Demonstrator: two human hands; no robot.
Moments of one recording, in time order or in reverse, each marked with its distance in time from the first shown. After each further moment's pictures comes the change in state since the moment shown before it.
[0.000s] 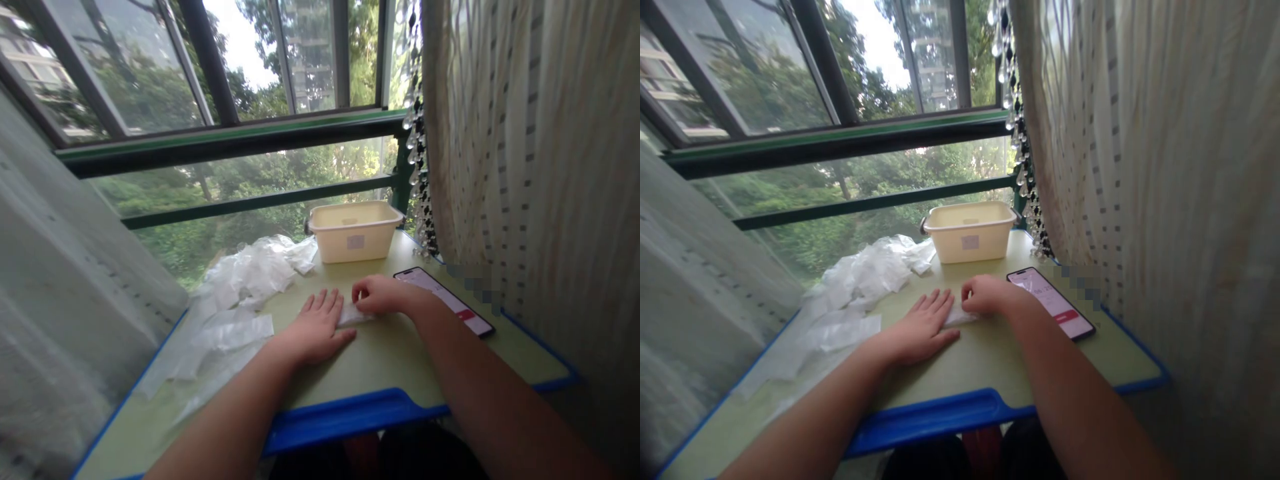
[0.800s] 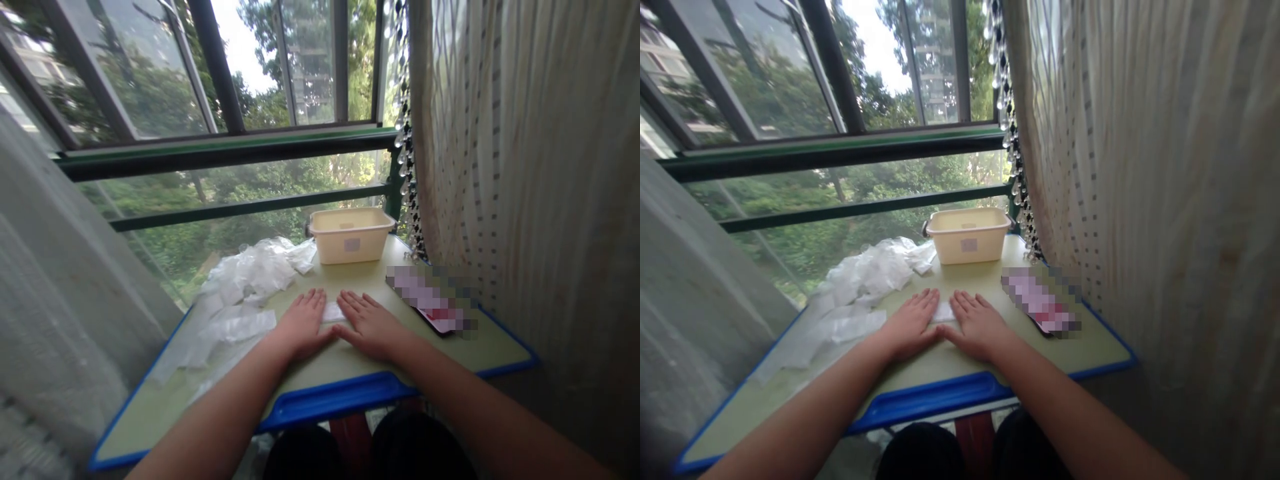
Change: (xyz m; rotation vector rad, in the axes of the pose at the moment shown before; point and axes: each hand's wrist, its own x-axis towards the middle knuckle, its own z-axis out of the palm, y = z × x) left_hand -0.017 -0.014 0.007 0.106 0.169 -0.027; right_hand -0.034 -0.021 0.069 -0.176 0.246 -0.133
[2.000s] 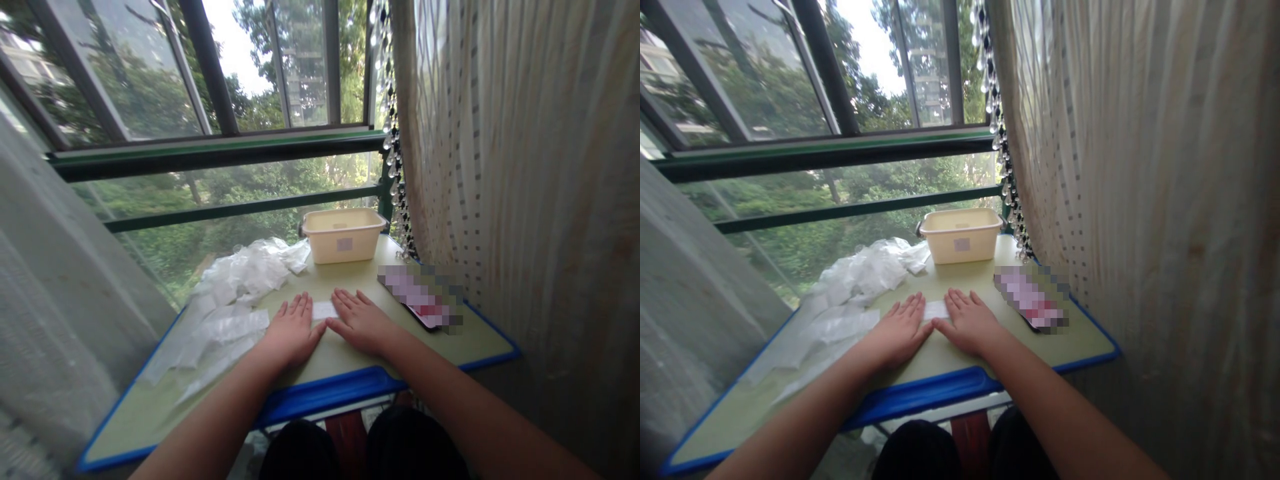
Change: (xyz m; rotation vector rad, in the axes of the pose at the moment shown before) left_hand -0.013 0.012 0.001 0.025 -0.062 -0.184; right_hand 0.000 0.002 0.002 -0.013 0.010 0.017
